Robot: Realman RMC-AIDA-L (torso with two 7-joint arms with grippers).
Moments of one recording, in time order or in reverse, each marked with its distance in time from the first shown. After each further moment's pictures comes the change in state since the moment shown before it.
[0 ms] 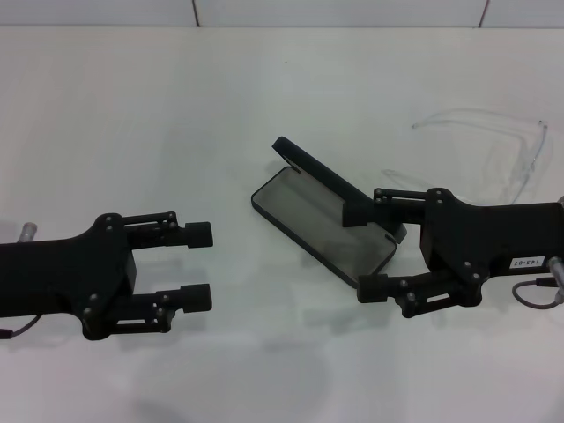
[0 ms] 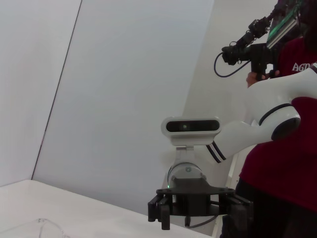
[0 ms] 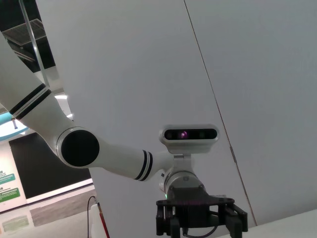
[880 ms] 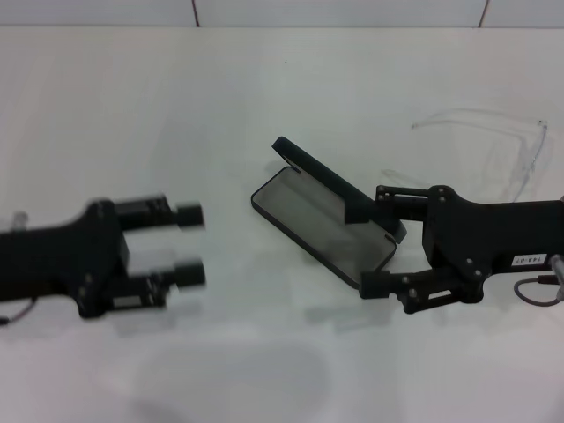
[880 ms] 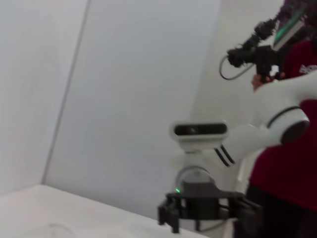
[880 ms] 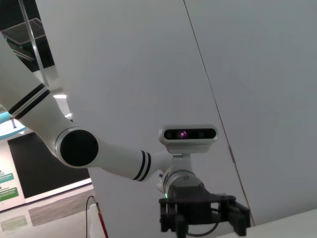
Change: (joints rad) left arm 0.003 -0.001 -0.047 0.004 0.002 -0.013 0.002; right arm -0.001 -0.004 0.000 0.000 0.004 0.001 -0.003
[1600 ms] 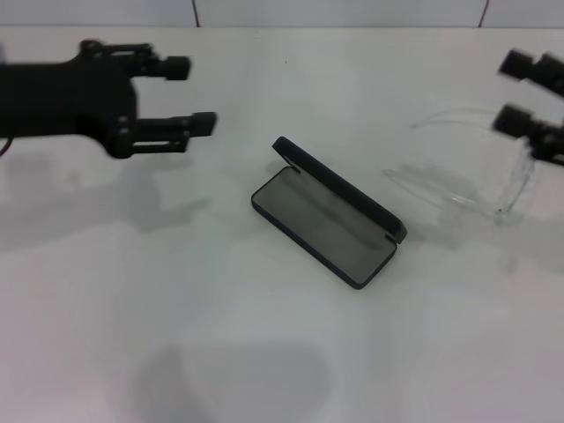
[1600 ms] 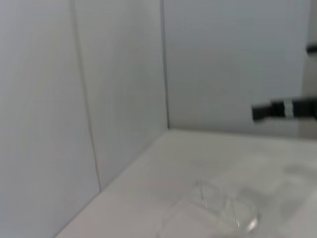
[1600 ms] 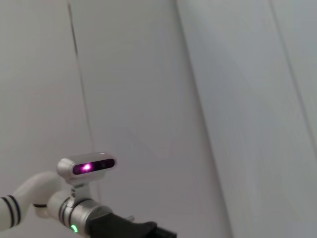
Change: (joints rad) left arm 0.019 -0.157 -0.035 0.894 0.202 -0.273 -0.453; right arm -0.176 -0.091 0.392 -0.021 -0.002 -0.023 -0.046
